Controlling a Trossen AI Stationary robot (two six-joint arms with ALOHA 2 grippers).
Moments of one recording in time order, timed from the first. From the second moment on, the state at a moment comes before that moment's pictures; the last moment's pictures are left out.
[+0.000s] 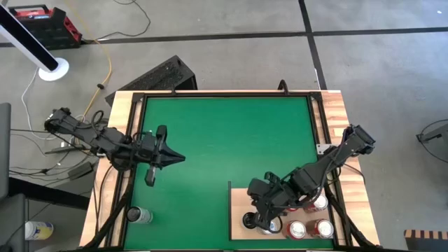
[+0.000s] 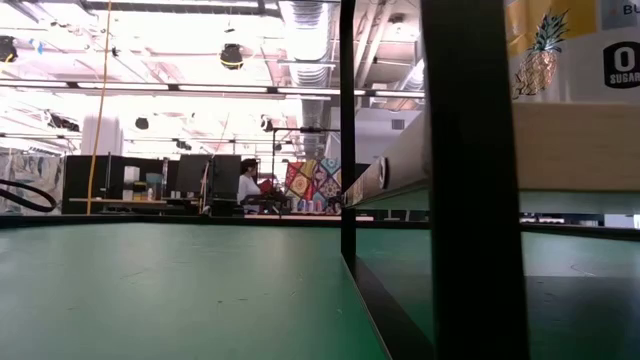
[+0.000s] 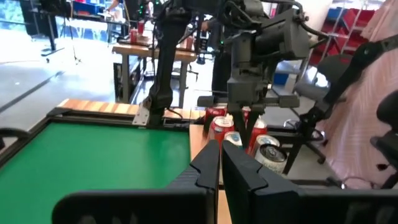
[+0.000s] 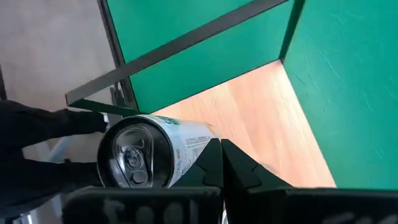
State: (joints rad) left arm -0.42 0.86 0.93 -0.06 -0.35 -0.15; right arm 0.59 1.72 1.69 -1.00 0.20 0.95
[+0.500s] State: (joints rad) left arm -0.42 0.86 0.91 -0.06 -0.34 -0.20; right arm 0.60 1.74 1.69 -1.02 0.16 0.98
